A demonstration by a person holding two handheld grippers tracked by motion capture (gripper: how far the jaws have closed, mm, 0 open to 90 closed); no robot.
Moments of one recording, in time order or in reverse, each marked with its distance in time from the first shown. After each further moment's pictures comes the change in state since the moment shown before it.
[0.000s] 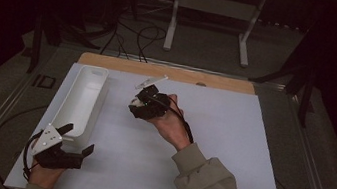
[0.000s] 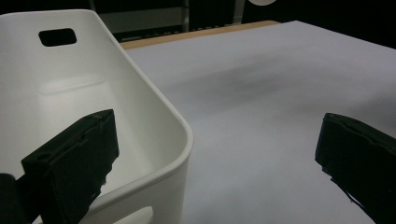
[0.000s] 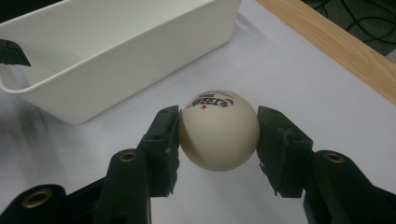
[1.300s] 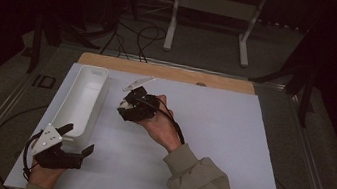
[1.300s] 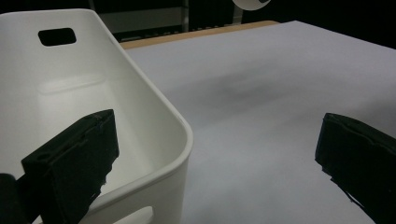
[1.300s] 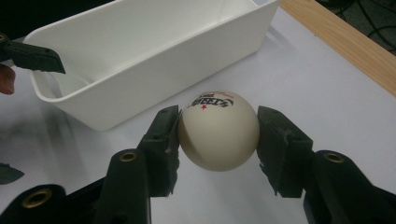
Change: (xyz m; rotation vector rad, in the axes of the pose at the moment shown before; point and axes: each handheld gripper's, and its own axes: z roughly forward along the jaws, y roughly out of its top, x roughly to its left) left arm 0.000 0.000 0.000 0.000 -0.001 0.001; right arm 0.023 0.011 0.010 -0.006 0.045 -0.045
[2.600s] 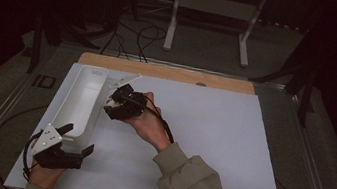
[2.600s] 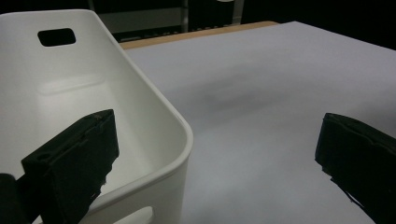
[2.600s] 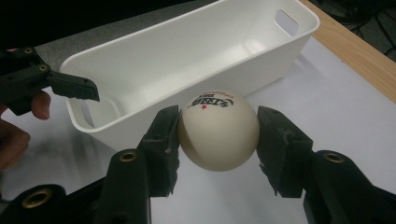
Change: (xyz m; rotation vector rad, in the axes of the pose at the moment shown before) left arm 0.000 0.000 0.000 -0.001 -0.002 0.000; right arm 0.021 0.022 0.011 -0.033 0.047 -0.027
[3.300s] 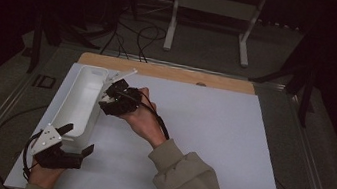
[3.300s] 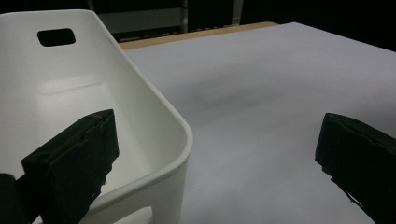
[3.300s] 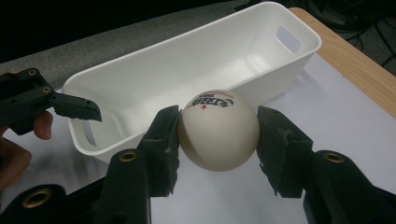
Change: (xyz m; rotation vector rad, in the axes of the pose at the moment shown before) left arm 0.001 0.000 0.000 -0.002 -0.003 -0.002; right arm 0.002 0.015 0.006 -0.013 0.002 -0.006
